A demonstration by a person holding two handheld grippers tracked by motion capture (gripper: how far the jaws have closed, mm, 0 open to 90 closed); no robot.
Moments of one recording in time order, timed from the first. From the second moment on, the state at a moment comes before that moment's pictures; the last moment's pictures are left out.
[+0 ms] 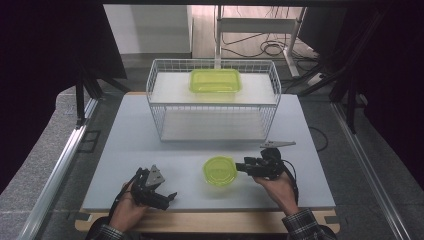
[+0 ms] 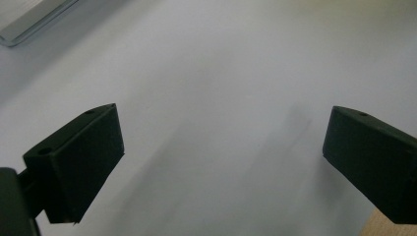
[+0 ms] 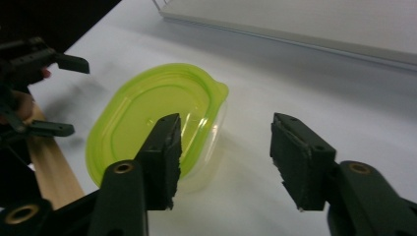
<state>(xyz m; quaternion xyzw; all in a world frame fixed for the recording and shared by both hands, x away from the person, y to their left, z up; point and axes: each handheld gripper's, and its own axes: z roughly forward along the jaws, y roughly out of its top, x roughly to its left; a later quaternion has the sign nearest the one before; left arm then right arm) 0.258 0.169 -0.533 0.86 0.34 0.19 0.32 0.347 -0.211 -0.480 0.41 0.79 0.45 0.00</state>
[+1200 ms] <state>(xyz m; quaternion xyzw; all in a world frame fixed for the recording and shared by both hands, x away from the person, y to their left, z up) 0.258 0.168 -0.533 0.87 0.34 0.19 0.32 0.372 -0.199 -0.493 0.47 0.74 0.45 -0.18</state>
